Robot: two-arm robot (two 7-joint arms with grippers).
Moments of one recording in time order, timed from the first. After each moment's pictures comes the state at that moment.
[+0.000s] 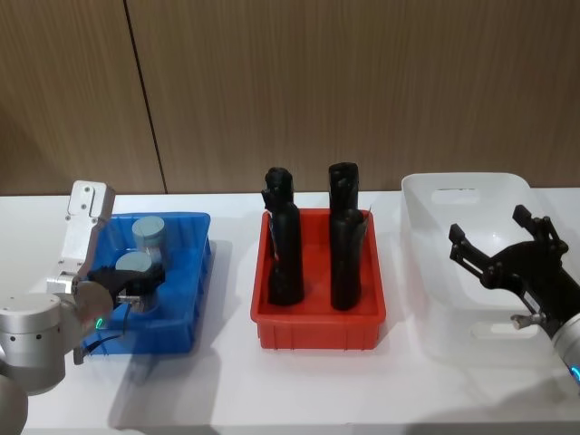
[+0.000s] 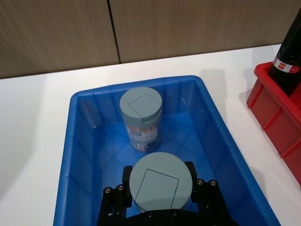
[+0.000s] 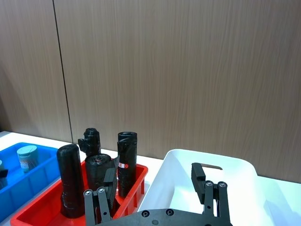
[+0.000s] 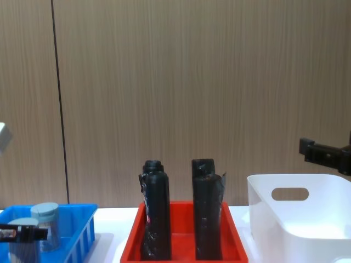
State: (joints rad) left arm -0.44 0.37 0.26 -1.11 -0.44 0.40 -0.03; right arm -0.01 0.34 -0.23 -1.77 0.29 0.03 0.07
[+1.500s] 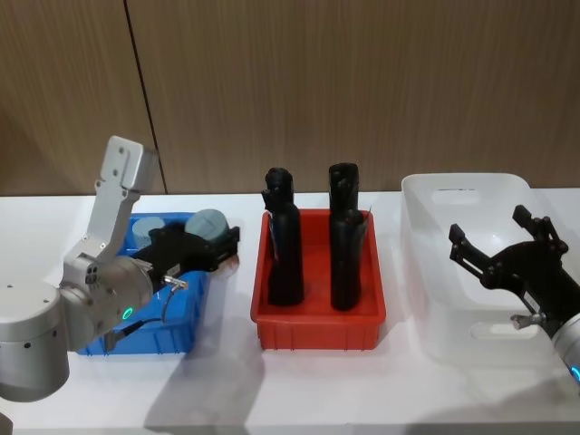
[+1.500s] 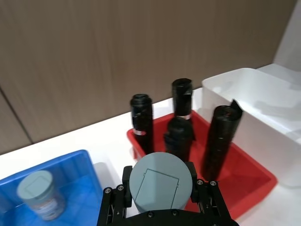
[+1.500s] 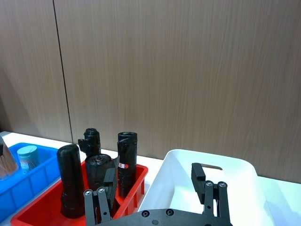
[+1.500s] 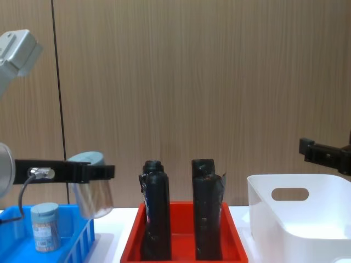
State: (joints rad) left arm -0.27 0.45 0.26 -1.58 -0.49 0.43 -0.19; right arm -0.01 0.34 -0.23 -1.77 0.29 0.03 0.07
